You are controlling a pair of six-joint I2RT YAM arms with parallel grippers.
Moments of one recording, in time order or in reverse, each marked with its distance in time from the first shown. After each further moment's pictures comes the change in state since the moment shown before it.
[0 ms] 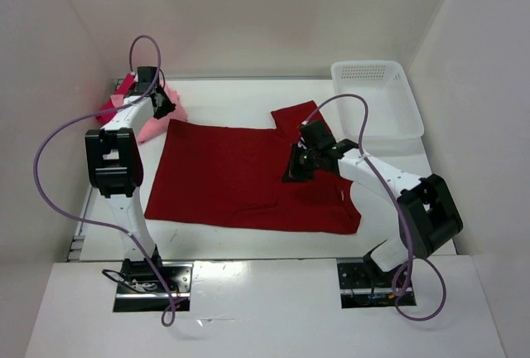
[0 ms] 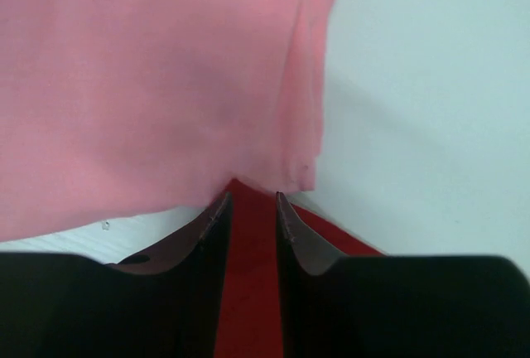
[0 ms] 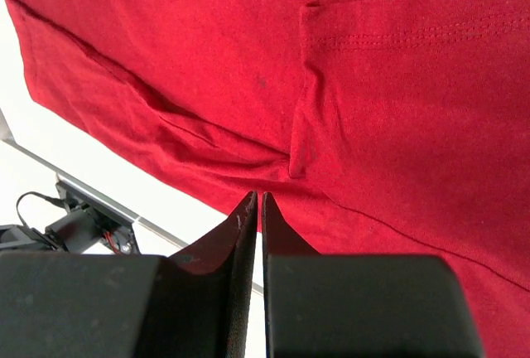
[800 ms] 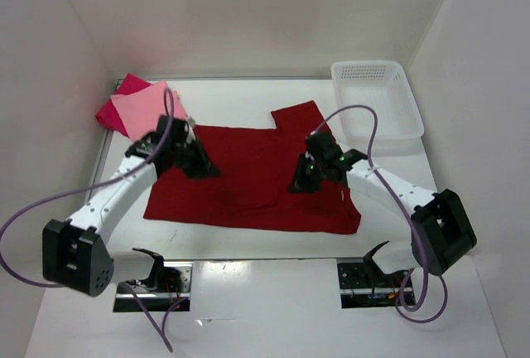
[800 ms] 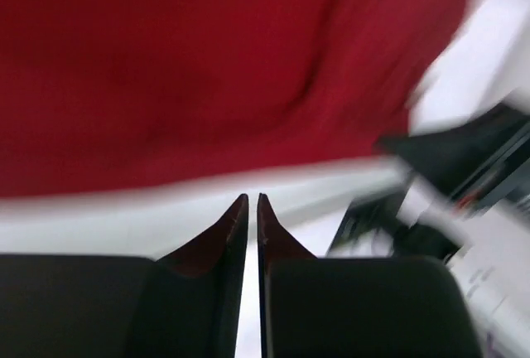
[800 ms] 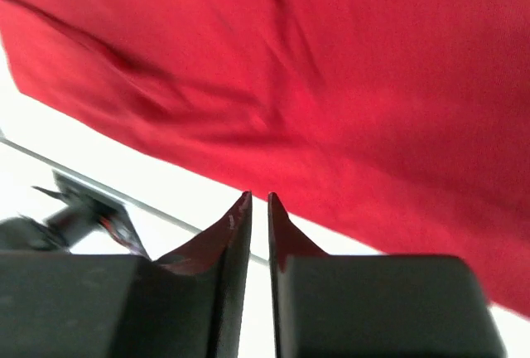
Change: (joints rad) left arm -0.387 -0.848 -0.748 -0.329 0.484 -0.291; right arm 0.043 -0.126 -0.147 -0.063 0.031 0.103
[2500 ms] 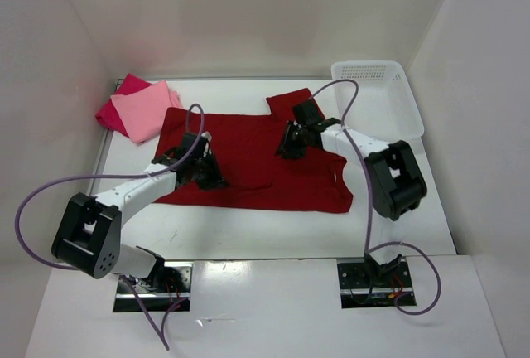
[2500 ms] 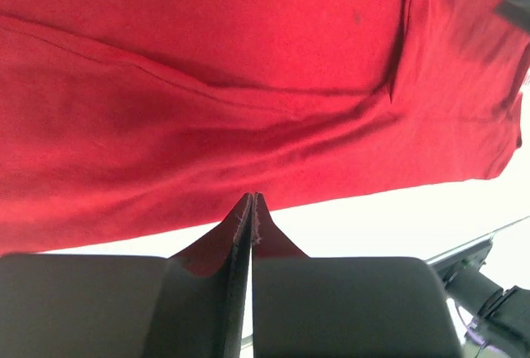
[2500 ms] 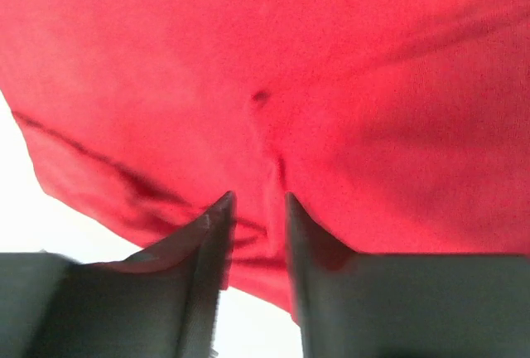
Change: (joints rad) left arm -0.063 0.167 -0.111 0.367 -0.166 0.055; right arm -0.119 0.518 0.468 0.115 0.049 -0.038
